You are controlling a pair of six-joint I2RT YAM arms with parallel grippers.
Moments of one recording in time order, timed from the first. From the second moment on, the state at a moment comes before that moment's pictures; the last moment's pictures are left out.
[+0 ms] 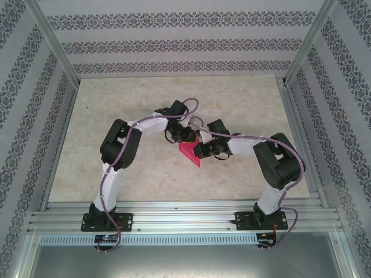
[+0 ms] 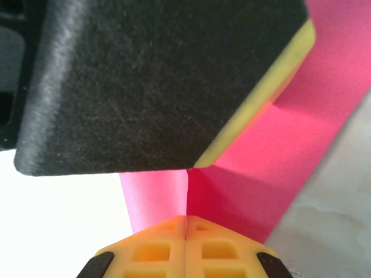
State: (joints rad) left arm -0.57 2.22 1.60 -0.57 0.51 -0.42; right arm 0.49 1.77 0.85 -0.11 -0.50 0.21
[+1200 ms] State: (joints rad) left arm -0.57 2.22 1.60 -0.57 0.51 -0.42; right arm 0.48 1.78 0.84 -0.08 -0.49 0.22
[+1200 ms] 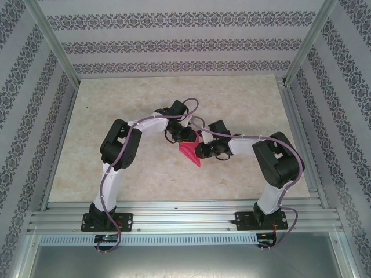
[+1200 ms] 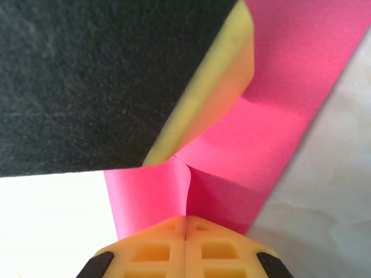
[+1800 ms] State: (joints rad) left arm -0.57 2.22 1.60 -0.57 0.51 -0.42; right arm 0.50 1.76 0.81 -0.06 -0.49 0.25
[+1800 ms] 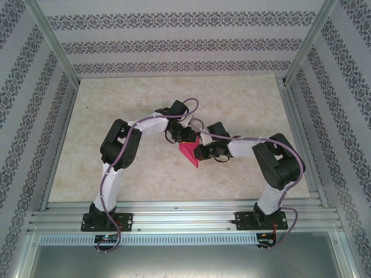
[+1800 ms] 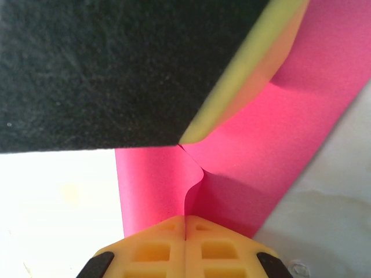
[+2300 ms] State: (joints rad) left arm -0.57 2.22 1.60 -0.57 0.51 -0.42; right arm 0.50 1.76 0.82 -0.09 -0.48 0.25
